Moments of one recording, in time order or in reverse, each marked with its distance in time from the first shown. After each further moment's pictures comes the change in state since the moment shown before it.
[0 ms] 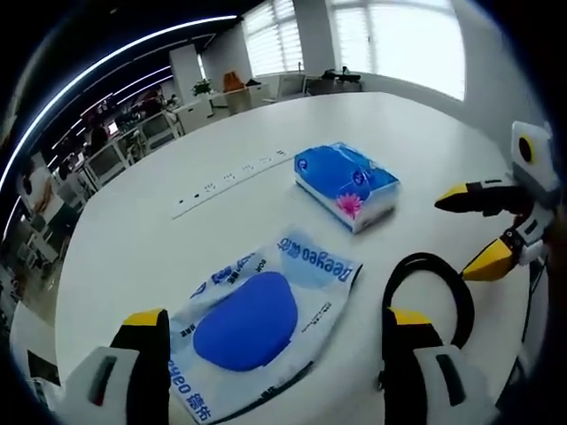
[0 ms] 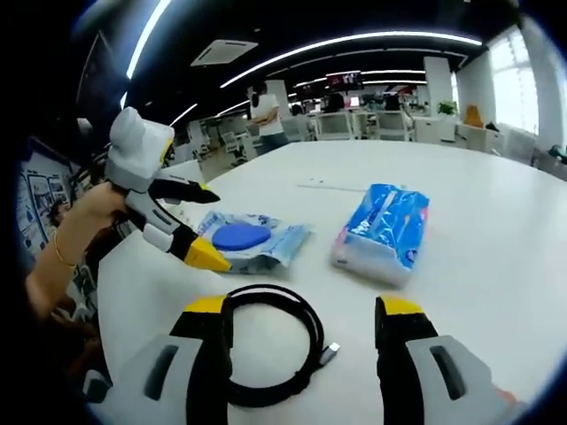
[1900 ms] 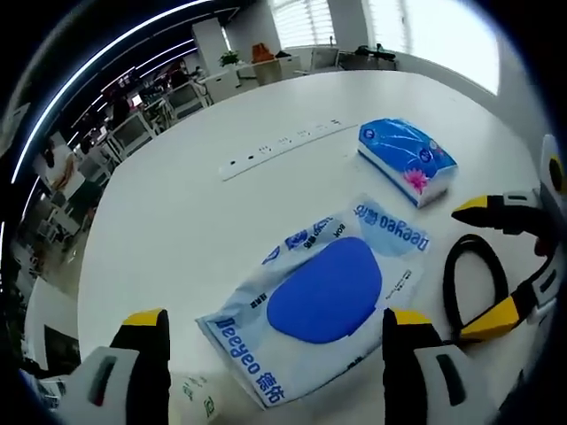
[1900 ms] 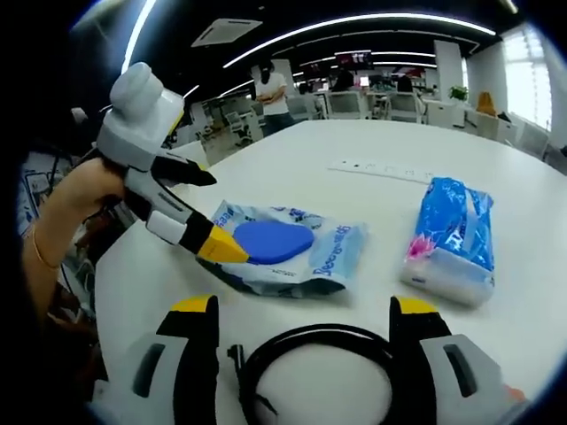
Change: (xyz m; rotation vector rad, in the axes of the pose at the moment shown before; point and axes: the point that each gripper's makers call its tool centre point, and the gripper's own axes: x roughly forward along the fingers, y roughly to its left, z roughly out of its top) left arm -0.014 0.049 -0.041 -0.053 0.146 0.124; right arm 0.059 0.063 0.000 -0.008 0.108 0.032
